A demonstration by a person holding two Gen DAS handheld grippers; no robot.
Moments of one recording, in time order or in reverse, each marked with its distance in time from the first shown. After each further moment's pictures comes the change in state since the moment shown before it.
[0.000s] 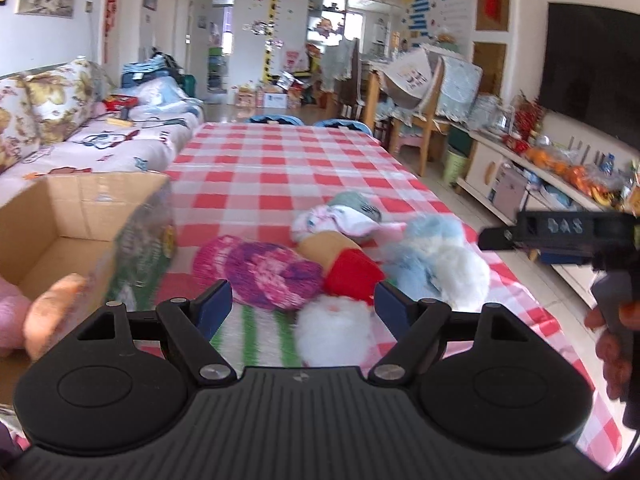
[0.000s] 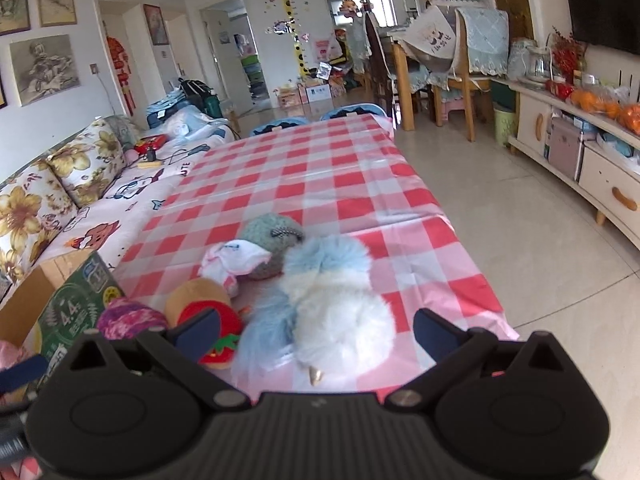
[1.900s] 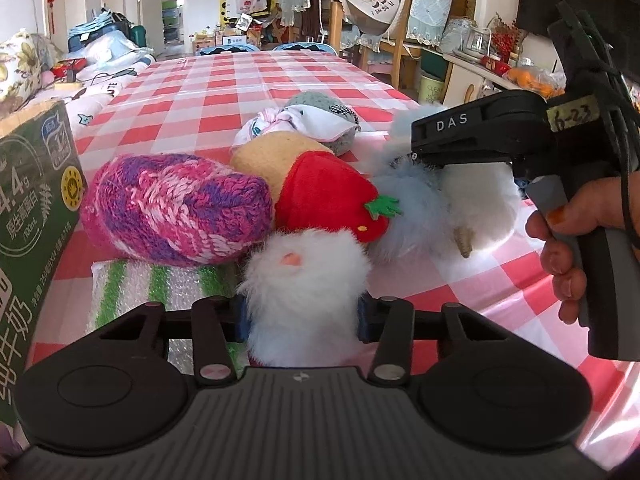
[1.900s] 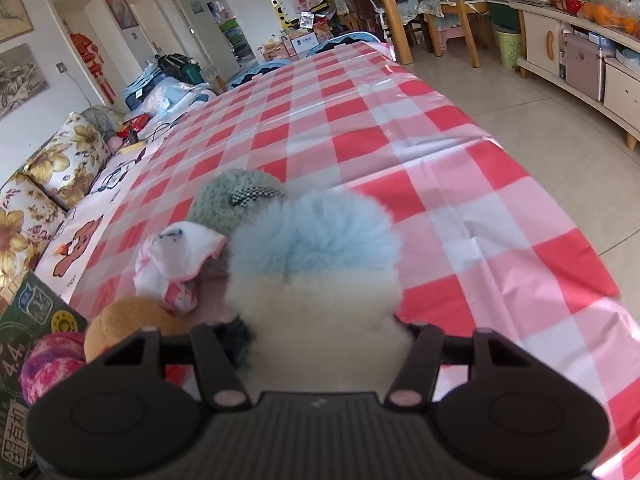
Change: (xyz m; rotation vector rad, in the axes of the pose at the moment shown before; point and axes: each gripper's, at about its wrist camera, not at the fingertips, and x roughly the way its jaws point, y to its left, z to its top) left arm 0.079 -0.018 -0.031 0.085 0.188 -0.079; right arm 0.119 -0.018 0.002 0.150 0.158 0.057
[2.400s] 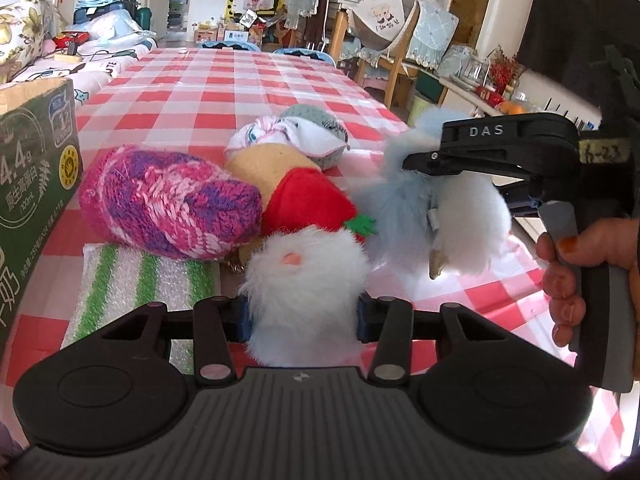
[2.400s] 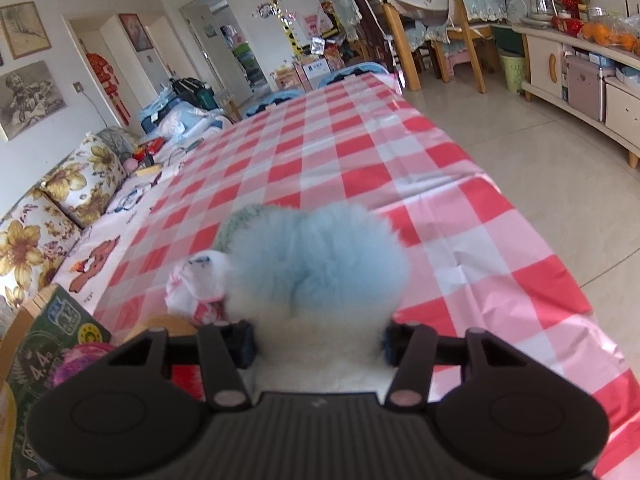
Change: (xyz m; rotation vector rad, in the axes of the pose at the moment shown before) left arm -0.012 0.007 0.004 -0.119 -0.016 -0.087; right arm -0.036 0.000 0.002 -0.008 -0.093 0.038
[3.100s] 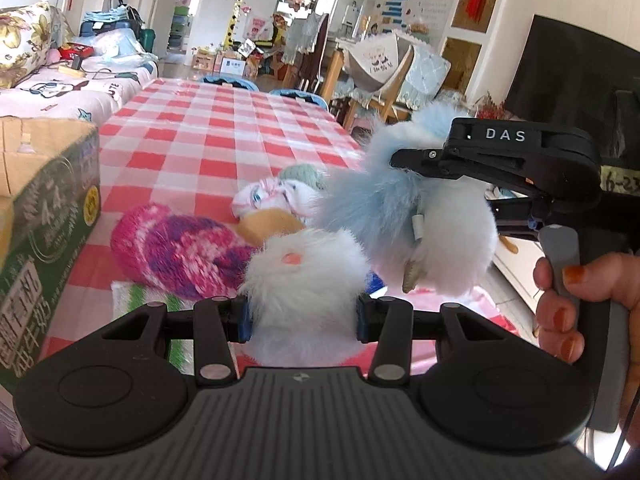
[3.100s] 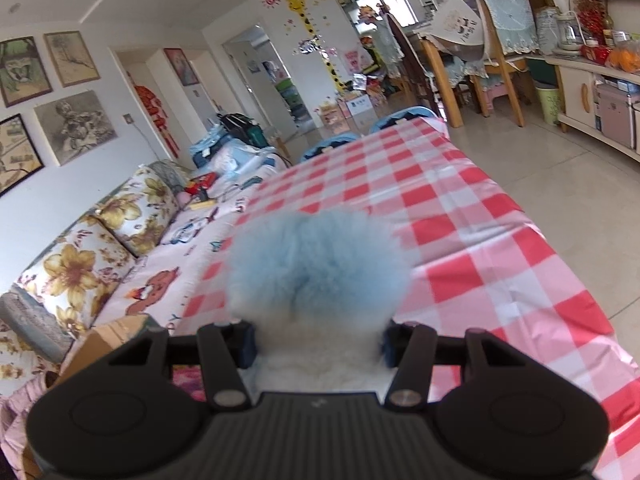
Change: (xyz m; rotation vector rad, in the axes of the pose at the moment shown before) left arm -0.020 0.023 0.021 -0.058 -0.107 -0.061; right arm -0.046 0.049 0.012 -0.013 -0.110 0.145
